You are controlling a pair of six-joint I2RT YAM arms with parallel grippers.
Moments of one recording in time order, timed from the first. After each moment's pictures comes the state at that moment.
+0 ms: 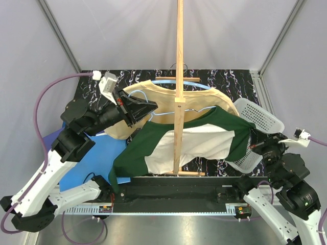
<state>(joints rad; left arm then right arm) -0.72 0.89 1.27 -0.20 0.37 -0.49 0.54 0.24 0.92 -0.72 0.56 0.68</state>
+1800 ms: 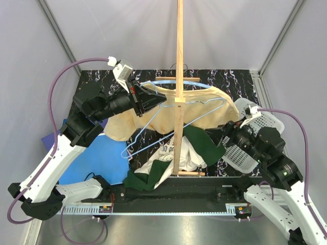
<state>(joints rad) -0.70 1.07 1.44 -0.25 0.47 -0.42 0.54 0.54 0.92 -0.54 -0.13 0.48</state>
